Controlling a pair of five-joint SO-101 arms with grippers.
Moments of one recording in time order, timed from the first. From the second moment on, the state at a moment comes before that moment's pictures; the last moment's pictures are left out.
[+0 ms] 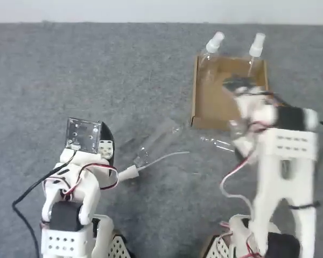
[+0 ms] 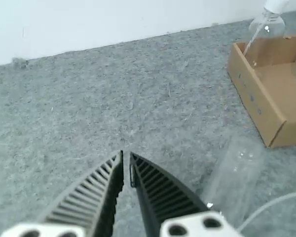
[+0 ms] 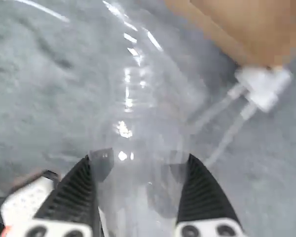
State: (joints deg) left arm -1.3 -87.8 73.1 57.4 -2.2; right arm 6.7 -26.1 17.4 98.1 37.8
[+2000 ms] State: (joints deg) left arm 4.6 -40.9 60.4 71.4 -31.8; right arm 47.6 21.8 -4.1 75.4 55.6
